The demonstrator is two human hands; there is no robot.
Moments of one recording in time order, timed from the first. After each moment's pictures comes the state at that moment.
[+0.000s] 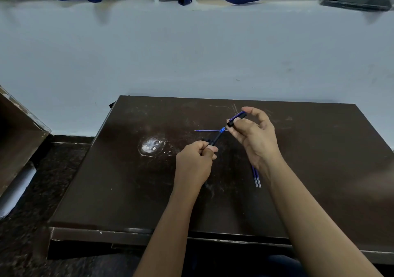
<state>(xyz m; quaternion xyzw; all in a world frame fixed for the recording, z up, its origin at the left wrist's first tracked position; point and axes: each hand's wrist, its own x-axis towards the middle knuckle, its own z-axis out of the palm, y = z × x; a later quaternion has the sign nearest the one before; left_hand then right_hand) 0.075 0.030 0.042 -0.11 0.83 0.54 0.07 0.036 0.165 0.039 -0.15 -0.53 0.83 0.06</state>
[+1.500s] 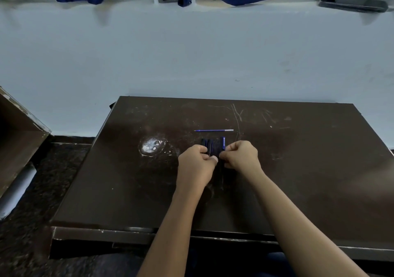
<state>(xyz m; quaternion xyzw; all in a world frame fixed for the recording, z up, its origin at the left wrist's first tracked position) 0.077 0.031 0.034 -0.13 0.85 0.50 0.09 0.040 0.154 -0.003 -0.26 -0.82 0.50 -0.11</state>
